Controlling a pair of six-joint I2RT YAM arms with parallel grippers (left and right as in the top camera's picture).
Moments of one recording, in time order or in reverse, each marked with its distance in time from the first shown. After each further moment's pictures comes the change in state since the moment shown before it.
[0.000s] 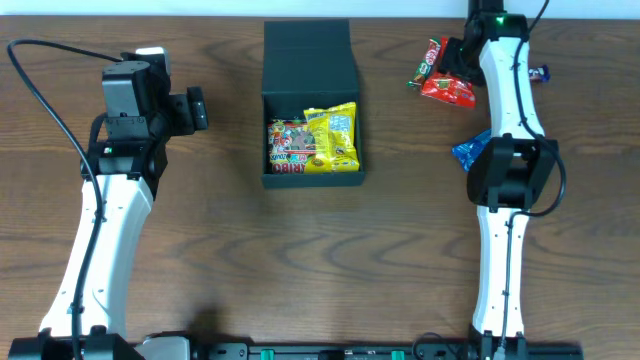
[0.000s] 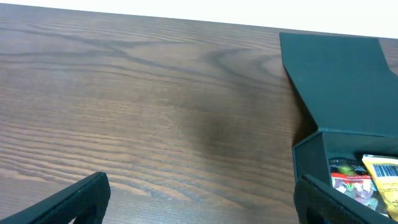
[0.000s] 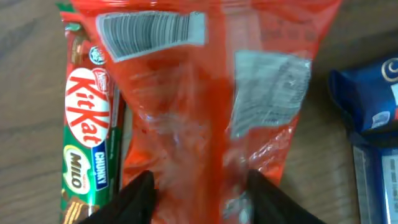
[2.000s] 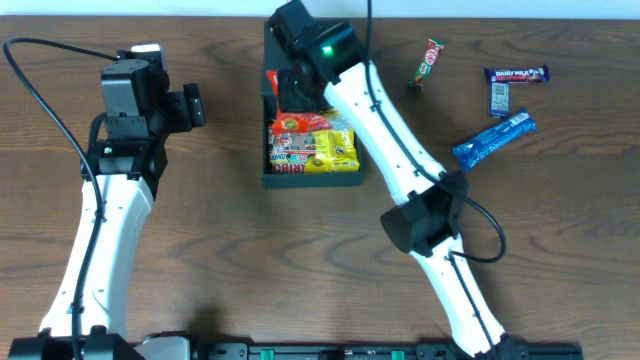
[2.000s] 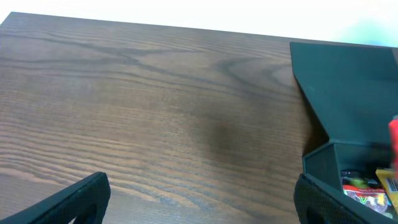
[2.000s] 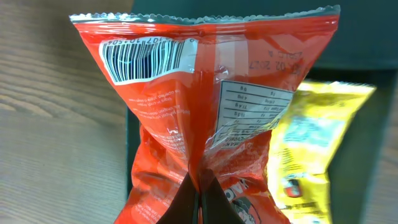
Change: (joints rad) left arm 0.000 0.000 0.000 0.026 -0.045 0.000; right arm 0.641 -0.230 0.020 -0.248 -0.033 0.209
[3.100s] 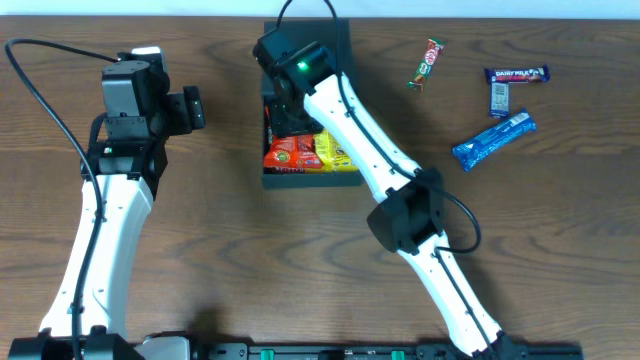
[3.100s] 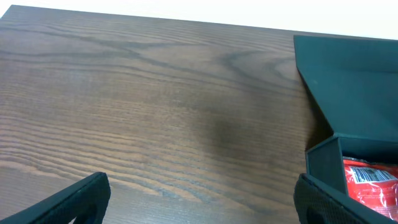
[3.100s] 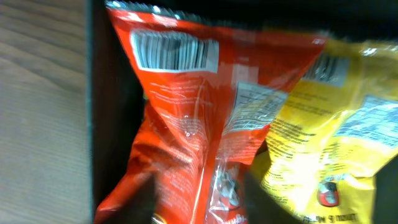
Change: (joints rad) left arm 0.000 0.000 0.000 -0.023 -0.005 0.000; right arm 0.033 0.084 -0.006 -0.051 -0.022 -0.085
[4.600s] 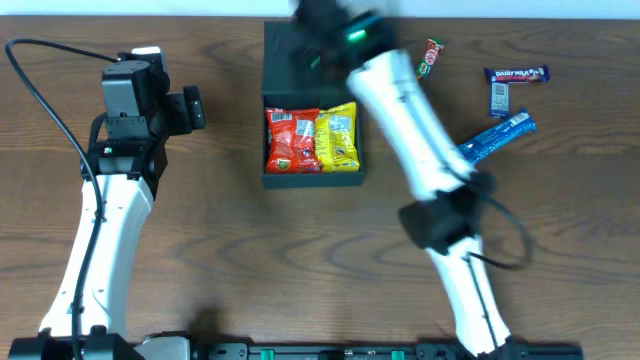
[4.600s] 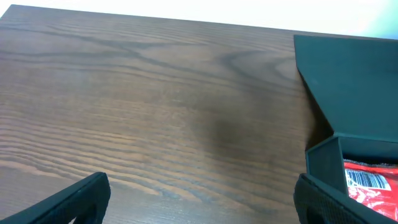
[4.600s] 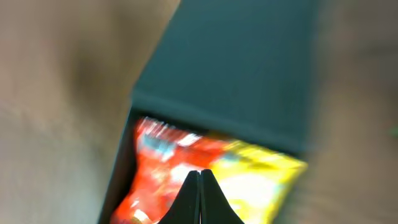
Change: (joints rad) left arm 0.000 0.000 0.000 0.000 0.000 0.000; right arm -0.144 -0.204 -0.009 0.182 0.045 -0.203
